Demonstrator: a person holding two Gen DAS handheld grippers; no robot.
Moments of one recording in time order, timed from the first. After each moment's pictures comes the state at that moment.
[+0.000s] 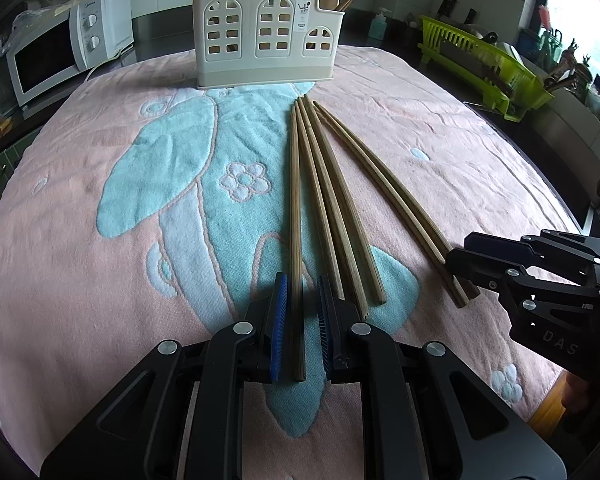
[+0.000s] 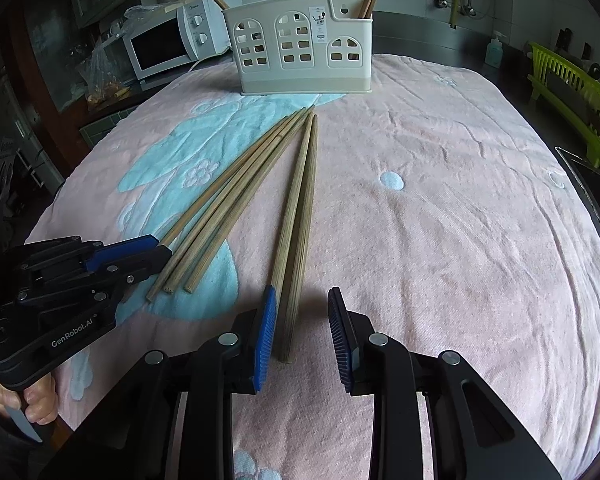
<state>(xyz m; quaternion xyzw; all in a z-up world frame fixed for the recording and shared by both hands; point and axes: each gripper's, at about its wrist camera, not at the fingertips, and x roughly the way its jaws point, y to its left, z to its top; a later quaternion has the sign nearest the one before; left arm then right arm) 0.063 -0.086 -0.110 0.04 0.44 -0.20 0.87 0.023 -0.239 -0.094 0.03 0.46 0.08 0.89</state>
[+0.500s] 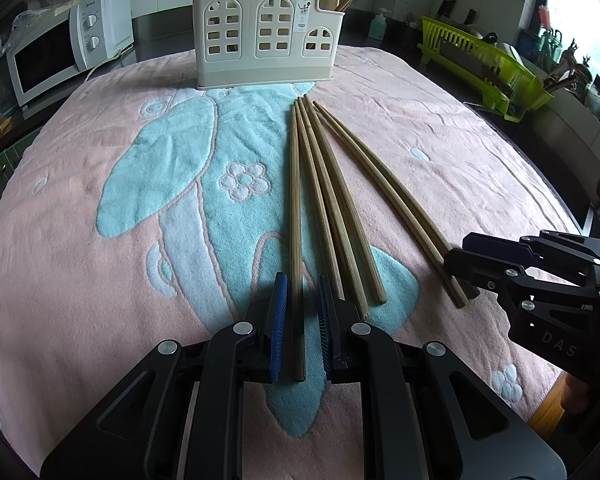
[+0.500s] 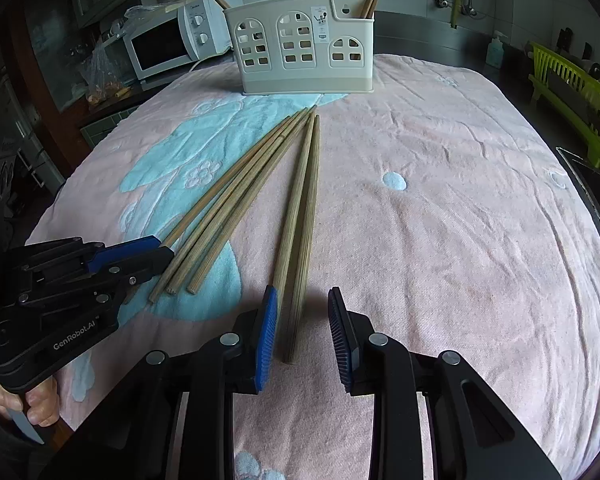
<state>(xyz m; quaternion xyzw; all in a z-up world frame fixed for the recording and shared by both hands) 0.063 -0.086 -0.110 0.04 0.44 -0.20 0.87 0.023 -0.236 -0.093 0.03 0.46 0.08 0.89</state>
